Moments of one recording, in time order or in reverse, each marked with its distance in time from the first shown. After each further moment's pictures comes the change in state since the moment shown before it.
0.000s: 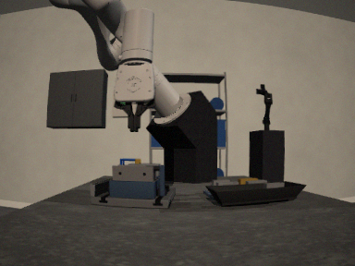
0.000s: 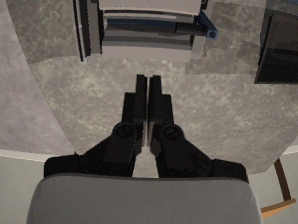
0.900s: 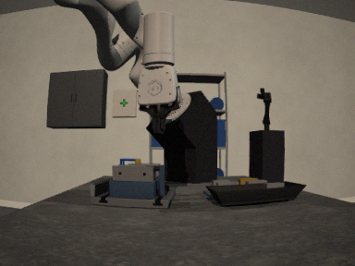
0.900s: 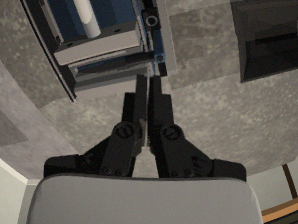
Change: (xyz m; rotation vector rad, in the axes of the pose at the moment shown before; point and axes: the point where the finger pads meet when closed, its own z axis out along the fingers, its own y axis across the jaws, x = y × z) arm 0.033 0.058 0.003 -0.013 0.042 0.273
